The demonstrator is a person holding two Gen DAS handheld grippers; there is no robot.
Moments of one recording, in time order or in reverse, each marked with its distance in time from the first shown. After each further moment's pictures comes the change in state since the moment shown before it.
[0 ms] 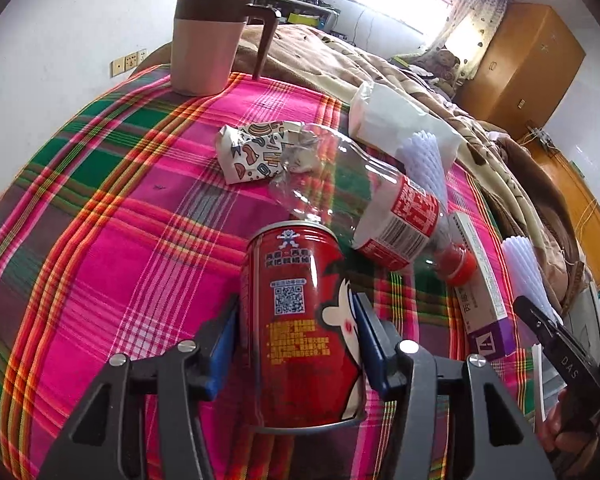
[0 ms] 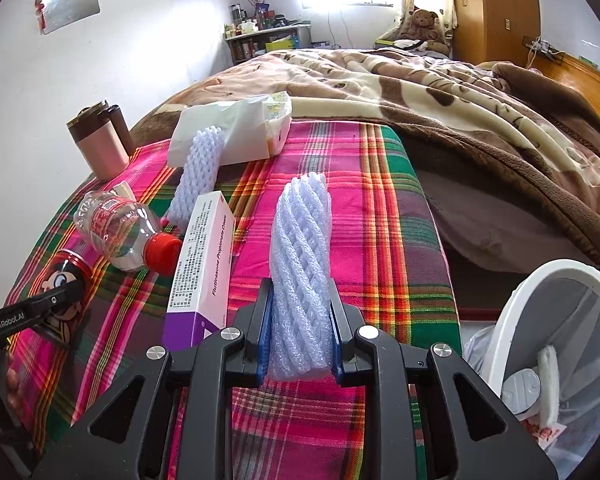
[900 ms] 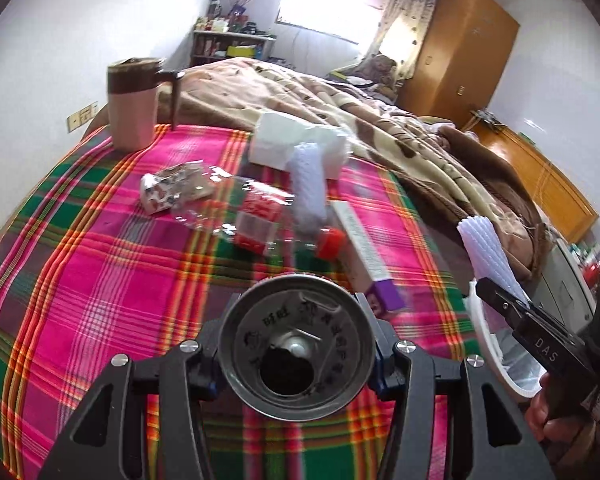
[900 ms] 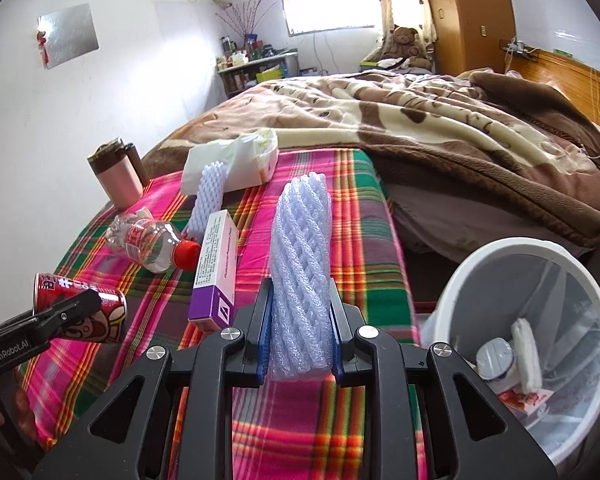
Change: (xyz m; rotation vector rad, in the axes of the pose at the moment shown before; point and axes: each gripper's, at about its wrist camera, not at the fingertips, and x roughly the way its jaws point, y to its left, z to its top) left arm -0.062 -0.072 -0.031 0.175 -0.105 -0.117; right arm -0.063 -0.018 -0.020 0.070 -0.111 0.003
